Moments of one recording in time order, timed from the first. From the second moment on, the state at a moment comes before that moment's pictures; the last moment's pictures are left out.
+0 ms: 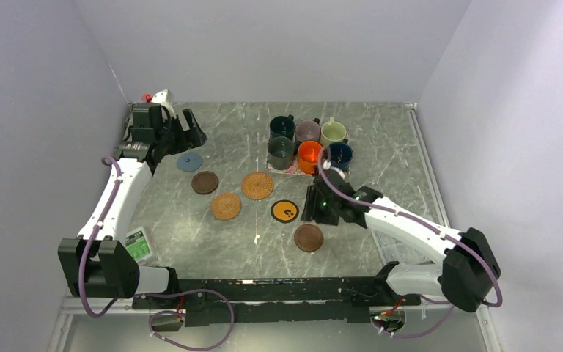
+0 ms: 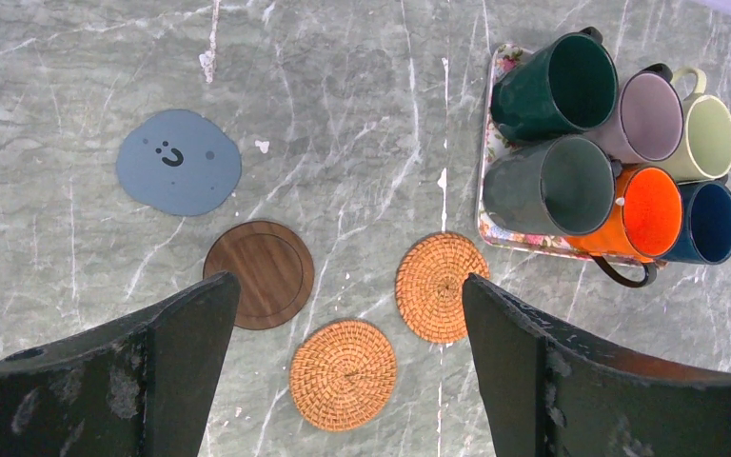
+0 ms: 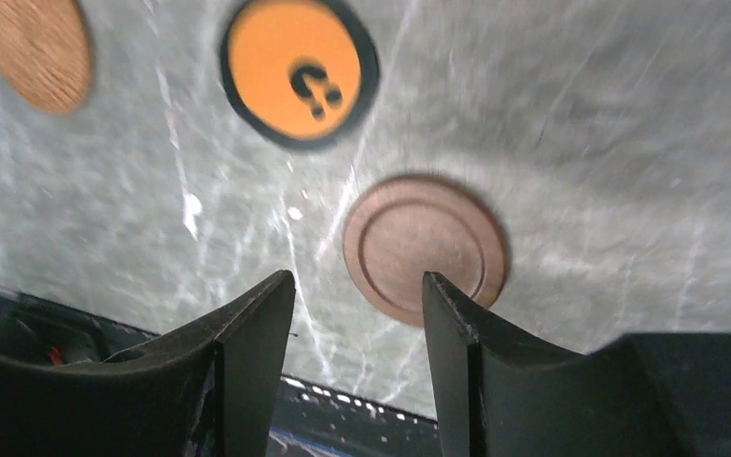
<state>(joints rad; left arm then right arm) -0.05 1.32 1.21 -0.48 0.16 -0.36 0.76 1.24 0.75 -0.54 0.03 0.84</state>
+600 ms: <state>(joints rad) -0.06 1.32 1.21 -0.48 0.15 -0.36 0.26 1.42 0.99 -0.56 0.13 0.46</state>
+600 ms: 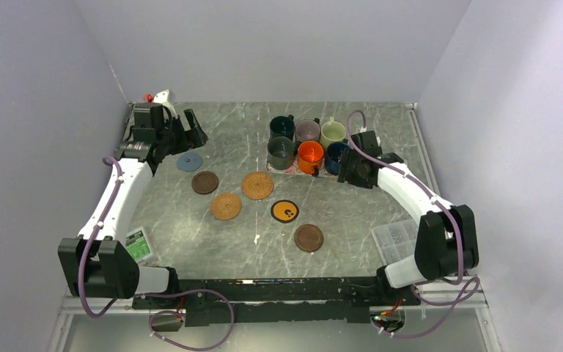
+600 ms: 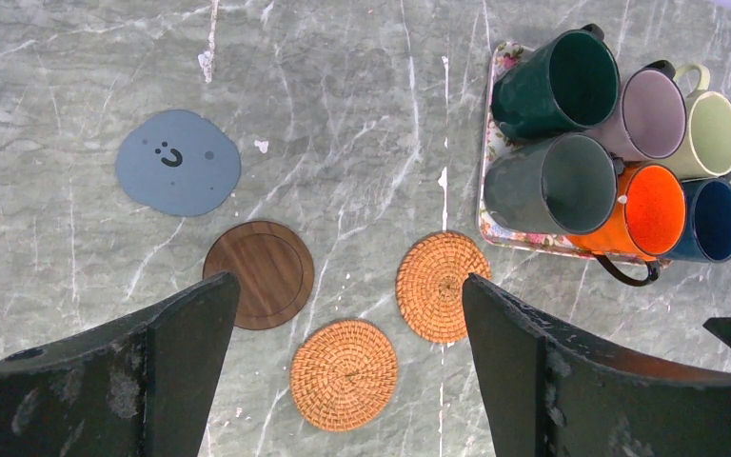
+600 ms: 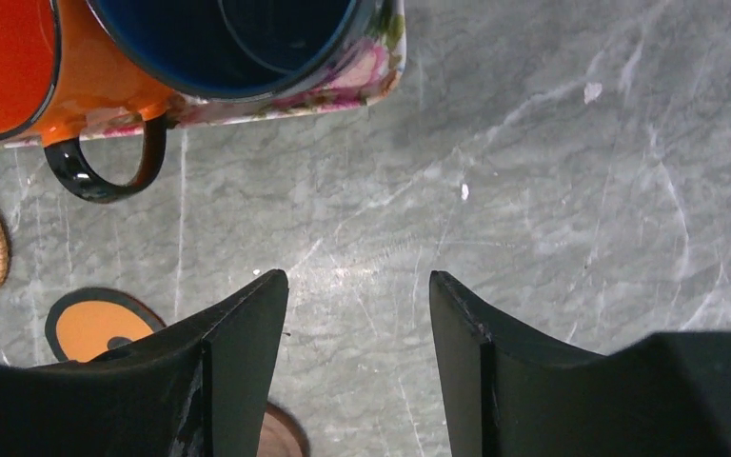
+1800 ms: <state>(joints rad) -0.06 1.32 1.21 -0.48 0.15 -0.36 0.13 1.88 1.38 -0.55 0.07 0.35</state>
